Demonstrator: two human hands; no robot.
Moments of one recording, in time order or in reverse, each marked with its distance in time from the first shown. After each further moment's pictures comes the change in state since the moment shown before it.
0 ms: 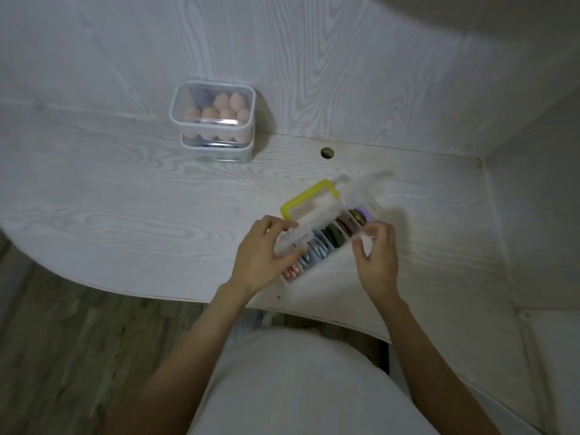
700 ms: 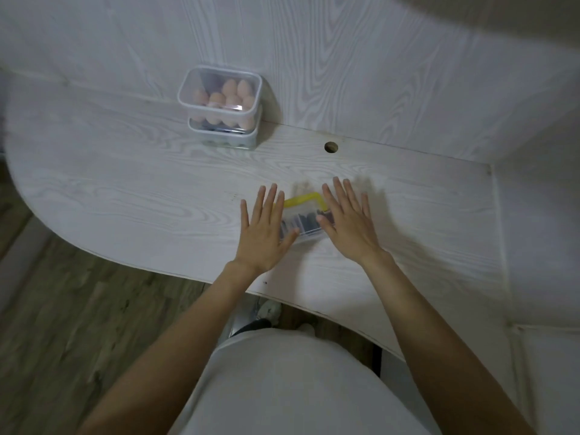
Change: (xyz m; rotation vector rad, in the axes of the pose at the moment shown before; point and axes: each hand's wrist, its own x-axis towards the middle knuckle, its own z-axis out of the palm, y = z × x) left_hand 0.001 -0.002 0.045 0.486 -0.087 -0.112; right_hand 0.054 0.003 0.011 -0.507 -0.642 -0.301
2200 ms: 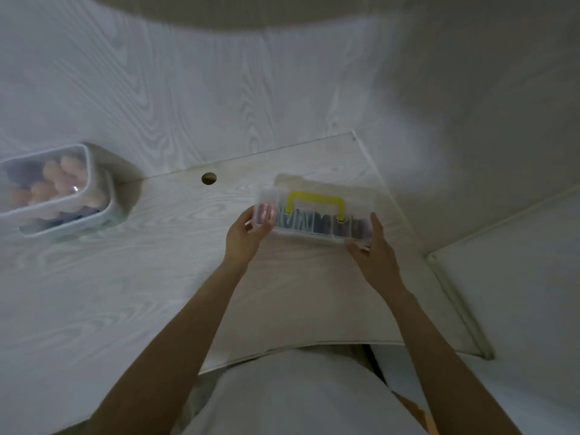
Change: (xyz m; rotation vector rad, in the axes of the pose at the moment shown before) left_hand 0.106 0.116 0.051 -1.100 -0.324 -0.255; right_hand -0.139 0.117 0.005 0.704 0.507 0.817
